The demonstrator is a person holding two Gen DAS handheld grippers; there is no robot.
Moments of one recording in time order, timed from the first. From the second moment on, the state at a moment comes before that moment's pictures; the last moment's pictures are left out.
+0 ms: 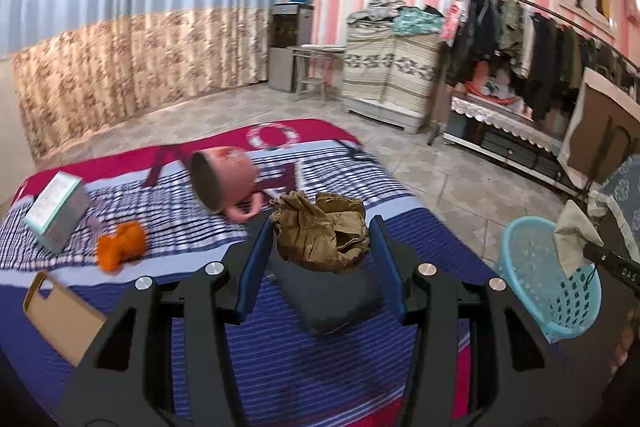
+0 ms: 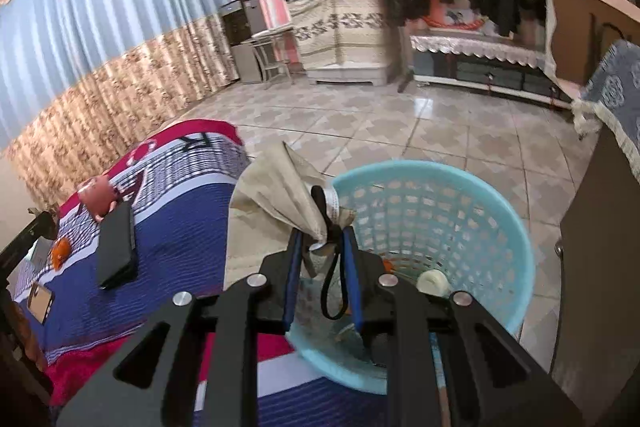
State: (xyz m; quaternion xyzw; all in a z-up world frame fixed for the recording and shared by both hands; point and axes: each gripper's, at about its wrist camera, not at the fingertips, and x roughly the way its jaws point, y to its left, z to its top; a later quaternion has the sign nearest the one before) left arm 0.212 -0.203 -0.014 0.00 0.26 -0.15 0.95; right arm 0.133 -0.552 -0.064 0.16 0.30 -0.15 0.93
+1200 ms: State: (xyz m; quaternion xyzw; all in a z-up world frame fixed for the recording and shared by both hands) left arm 0.190 -0.437 -0.054 0.09 0.30 -0.35 0.88; right arm 0.117 -0.634 -0.089 0.22 0.31 -0.24 0.89
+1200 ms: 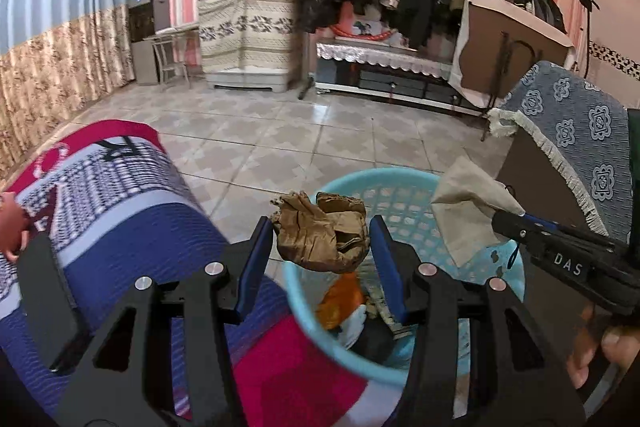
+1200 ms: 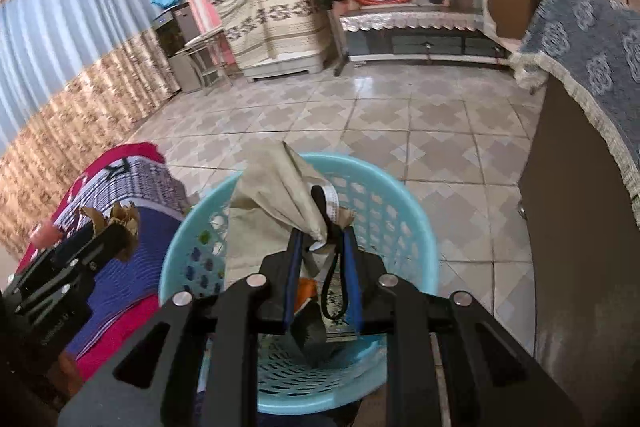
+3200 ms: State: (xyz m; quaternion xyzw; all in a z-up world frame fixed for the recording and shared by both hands) left arm 0.196 -0.181 -0.041 0.03 0.29 -0.11 0.95; right arm 0.144 -0.566 -0.066 0.16 0.27 -0.22 0.92
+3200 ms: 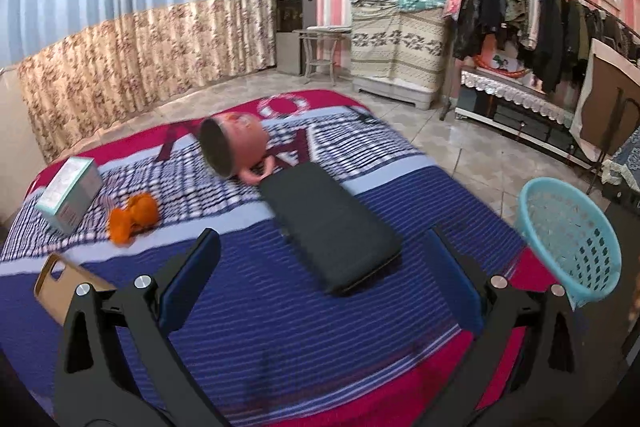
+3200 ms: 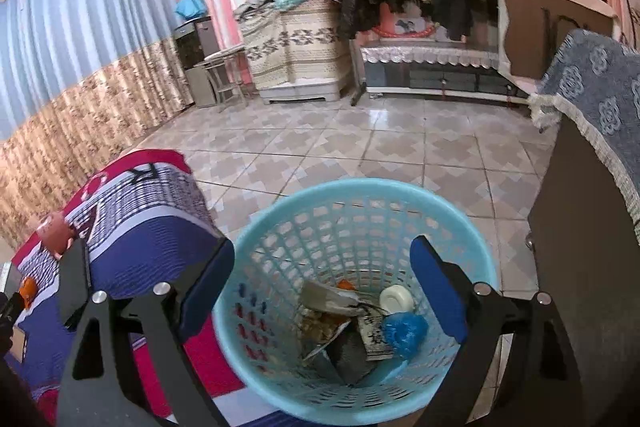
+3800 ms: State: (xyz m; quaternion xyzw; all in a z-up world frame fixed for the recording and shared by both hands) left arm 0.193 -0.072 -0.062 -0.01 0.32 -0.03 0.95; right arm 0.178 -0.457 -0.062 0.11 0.29 -0.11 0.95
